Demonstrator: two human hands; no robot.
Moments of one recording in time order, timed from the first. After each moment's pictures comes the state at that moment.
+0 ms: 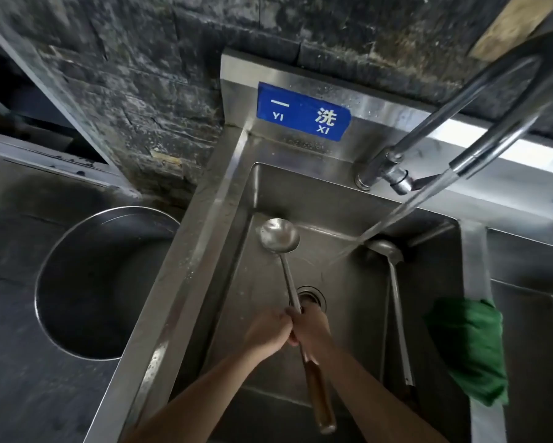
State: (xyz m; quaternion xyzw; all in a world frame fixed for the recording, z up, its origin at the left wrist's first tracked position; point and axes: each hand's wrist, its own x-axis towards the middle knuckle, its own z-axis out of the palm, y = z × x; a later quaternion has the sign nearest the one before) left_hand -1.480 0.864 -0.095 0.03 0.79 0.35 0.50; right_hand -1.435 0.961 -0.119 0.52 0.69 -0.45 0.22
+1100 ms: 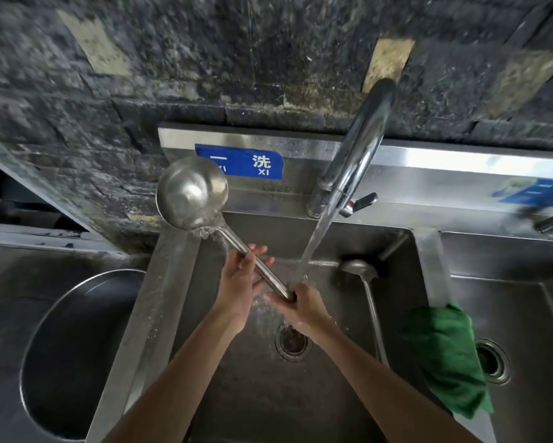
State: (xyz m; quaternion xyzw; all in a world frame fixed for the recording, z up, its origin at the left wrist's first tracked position) left_hand -1.567 0.945 -0.006 -0.06 0.58 0.75 0.32; right_hand -1.467 1.059 -0.072 0.29 0.83 -0.47 0.04
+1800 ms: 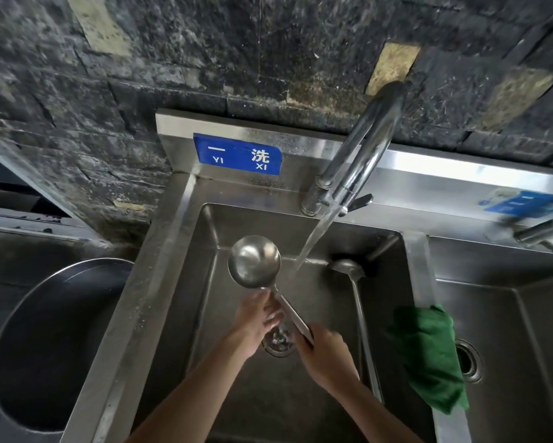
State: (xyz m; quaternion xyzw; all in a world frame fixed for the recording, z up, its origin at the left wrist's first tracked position) left_hand -1.511 0.952 -0.060 -0.18 0.56 0.66 0.47; right_hand -1.371 1.046 -0.059 0.36 0.86 -0.33 0.12
